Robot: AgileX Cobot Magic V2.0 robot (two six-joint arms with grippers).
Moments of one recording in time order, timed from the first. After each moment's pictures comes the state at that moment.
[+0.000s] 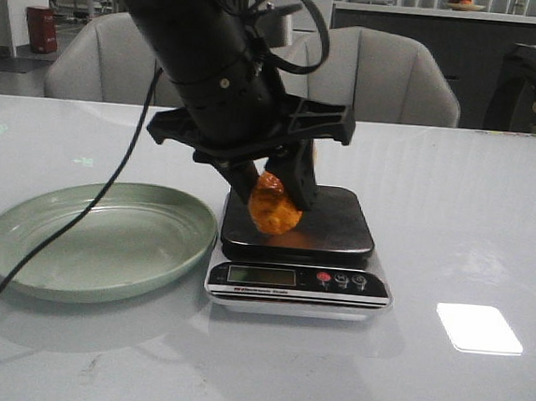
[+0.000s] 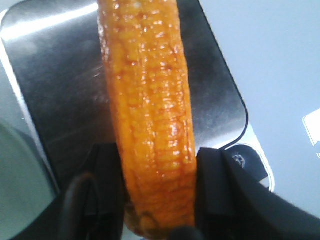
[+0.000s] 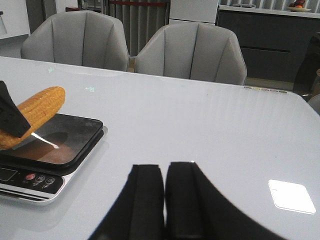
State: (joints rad) left arm -0.69 1.90 -1.34 -0.21 0.47 -0.18; right arm 0.15 -0.01 0.03 0.08 0.08 -0.10
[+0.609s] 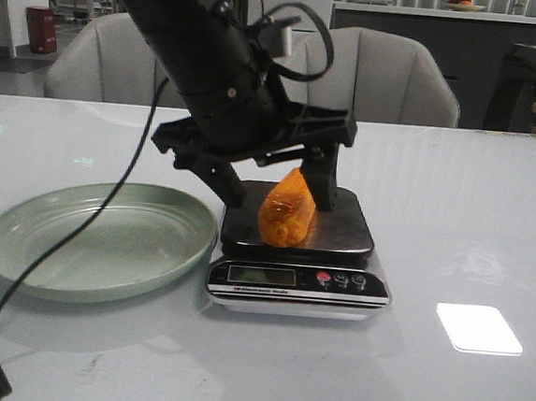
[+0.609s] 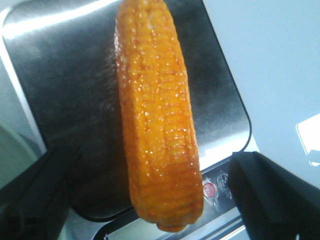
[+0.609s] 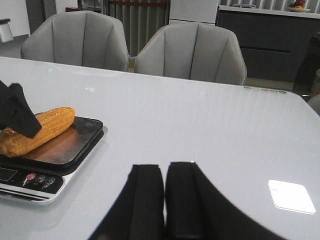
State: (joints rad) left arm -0.67 1.89 -1.35 -0.24 0.48 -0.18; right arm 0.15 -0.01 0.03 0.08 0.08 -0.10
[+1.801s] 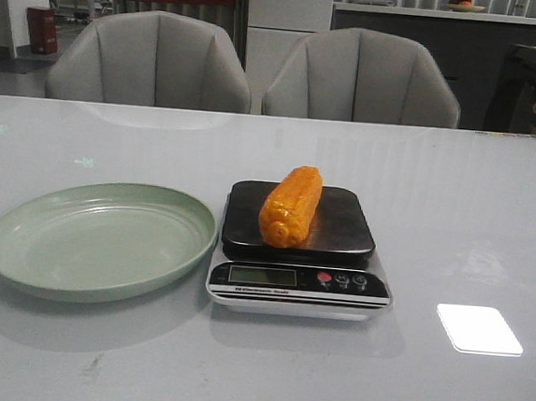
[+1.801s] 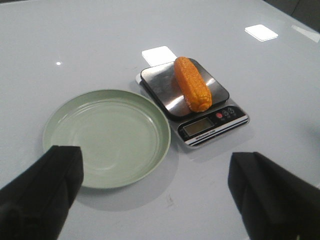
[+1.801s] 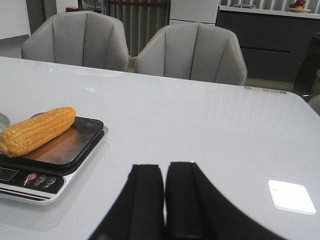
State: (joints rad) left arm -0.61 0.49 -0.55 0.05 0.56 -0.18; right arm 0.15 -0.01 0.03 0.08 0.08 -0.10
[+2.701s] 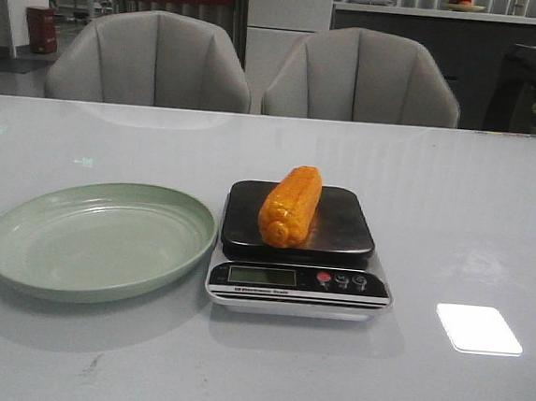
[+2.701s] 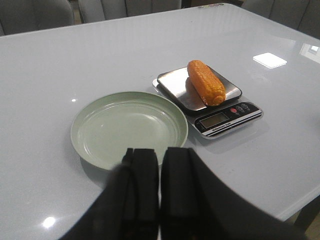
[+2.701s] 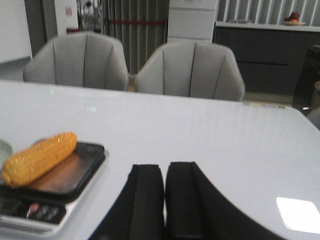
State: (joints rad) left arm -0.61 0.13 -0.38 0.11 0.62 -0.17; right arm 0.14 -0.01 0.03 0.08 -0.02 -0.05
